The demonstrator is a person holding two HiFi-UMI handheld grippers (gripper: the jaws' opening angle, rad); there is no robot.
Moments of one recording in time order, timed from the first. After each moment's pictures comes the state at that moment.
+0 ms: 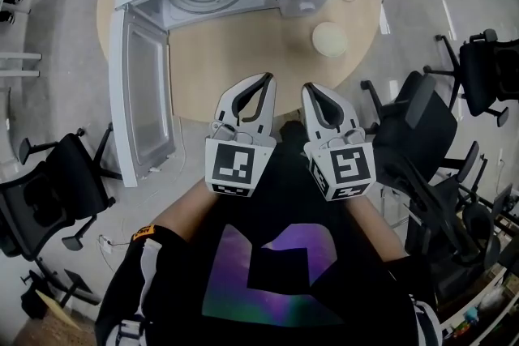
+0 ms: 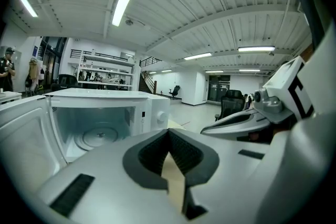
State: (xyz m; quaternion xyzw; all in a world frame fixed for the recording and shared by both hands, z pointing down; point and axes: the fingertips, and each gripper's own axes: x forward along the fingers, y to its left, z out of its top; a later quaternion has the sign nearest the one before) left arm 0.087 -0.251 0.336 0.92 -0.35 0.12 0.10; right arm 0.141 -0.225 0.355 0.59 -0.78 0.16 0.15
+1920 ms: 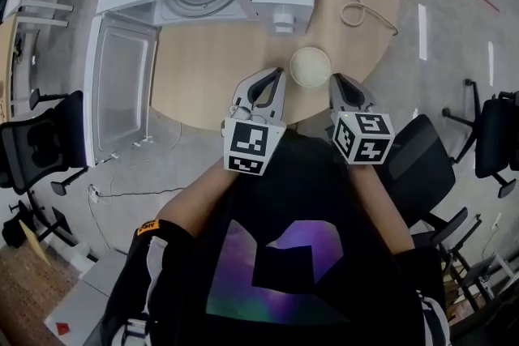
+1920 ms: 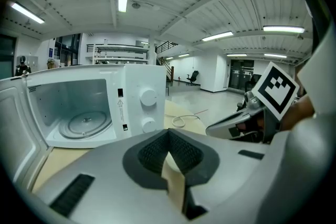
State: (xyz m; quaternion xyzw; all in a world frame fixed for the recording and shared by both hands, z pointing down) left arm 0.230 -0.321 0.420 0.86 -0.45 0.19 0.14; right arm 0.335 -0.318 0.475 0.52 -0.78 0.31 0.18
